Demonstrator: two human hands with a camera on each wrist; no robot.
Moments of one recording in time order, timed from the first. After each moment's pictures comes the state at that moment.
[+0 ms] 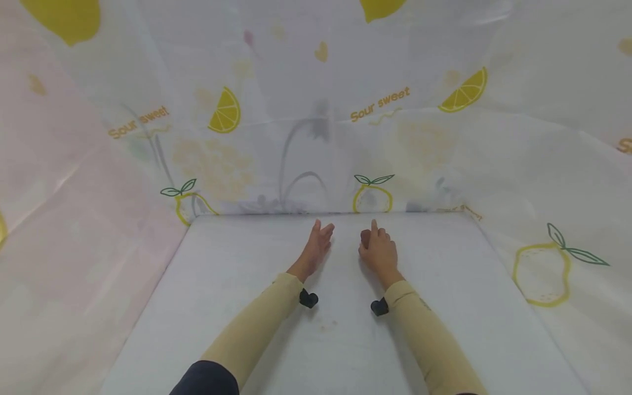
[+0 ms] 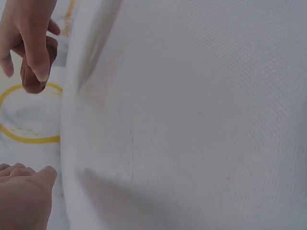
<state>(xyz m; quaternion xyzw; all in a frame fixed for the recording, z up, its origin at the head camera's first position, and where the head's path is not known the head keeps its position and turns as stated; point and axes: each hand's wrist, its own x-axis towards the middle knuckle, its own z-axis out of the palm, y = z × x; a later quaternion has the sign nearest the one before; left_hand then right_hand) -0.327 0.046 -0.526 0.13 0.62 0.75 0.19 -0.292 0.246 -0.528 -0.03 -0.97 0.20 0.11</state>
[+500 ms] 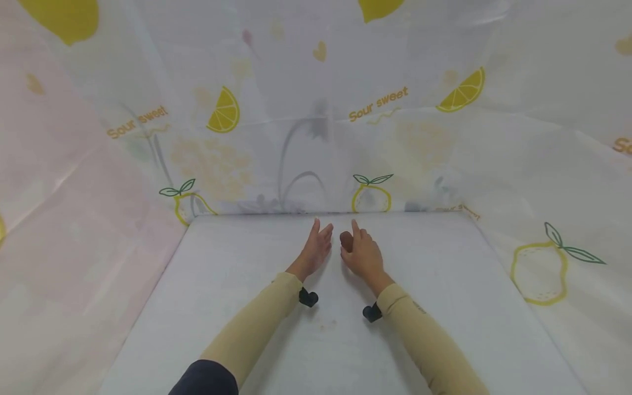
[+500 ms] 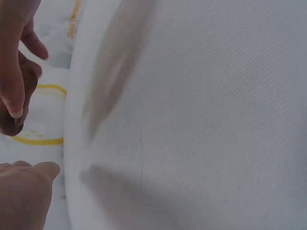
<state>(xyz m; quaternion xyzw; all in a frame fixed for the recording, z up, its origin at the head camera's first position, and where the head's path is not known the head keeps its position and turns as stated) -0.326 0.047 -0.523 0.09 0.59 0.76 0.24 -0.281 0.212 -0.523 0.05 -0.96 0.22 0.15</state>
